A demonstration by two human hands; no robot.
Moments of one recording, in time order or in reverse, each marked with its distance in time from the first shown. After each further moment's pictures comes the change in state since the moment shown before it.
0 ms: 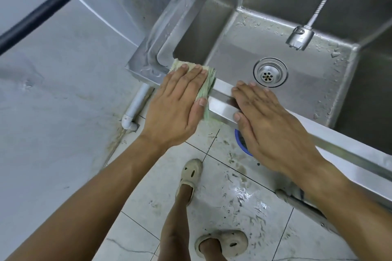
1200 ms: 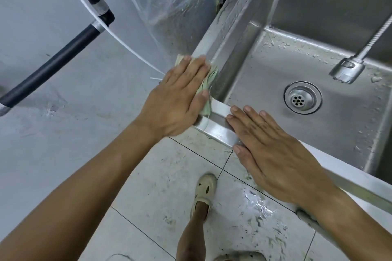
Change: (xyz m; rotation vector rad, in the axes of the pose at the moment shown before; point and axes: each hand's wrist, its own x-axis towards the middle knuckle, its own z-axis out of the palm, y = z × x) left_hand 0.072 -0.113 -0.032 -0.023 -0.296 -0.031; right_hand 0.073 -0.033 0.019 -0.053 -0.092 -0.167
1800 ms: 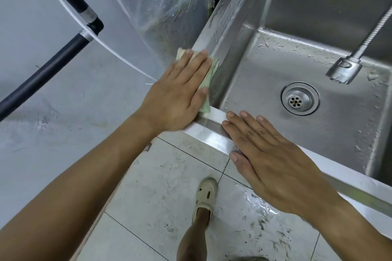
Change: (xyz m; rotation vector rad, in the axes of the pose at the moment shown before) left_hand 0.032 -0.007 -0.002 0.023 -0.034 0.097; right_hand 0.003 -0.001 0.001 0.007 0.001 0.024
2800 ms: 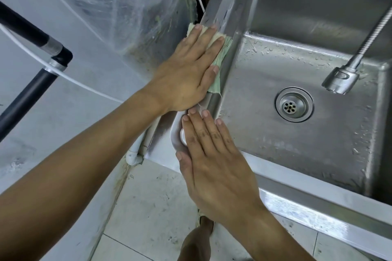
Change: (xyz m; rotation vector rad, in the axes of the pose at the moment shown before) left_hand 0.113 -0.027 -0.010 -0.057 -0.046 0.174; right_hand 0.101 -0.066 0.018 0.095 0.099 0.314
